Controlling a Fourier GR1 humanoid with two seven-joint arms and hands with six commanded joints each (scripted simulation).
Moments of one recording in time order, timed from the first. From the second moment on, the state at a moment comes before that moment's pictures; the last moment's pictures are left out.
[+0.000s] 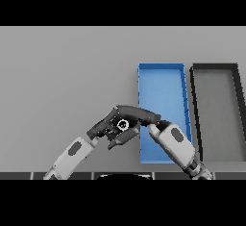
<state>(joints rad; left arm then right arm) -0.27 0.18 -0.60 -1.60 0.03 -0.20 0.03 -0.52 -0.13 0.45 -1.80 -0.35 0.54 0.40</state>
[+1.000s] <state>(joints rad) -0.27 0.20 -0.56 -1.58 -0.10 -0.29 -0.03 -0.53 -0.21 0.53 -1.82 -0.36 0.43 0.25</state>
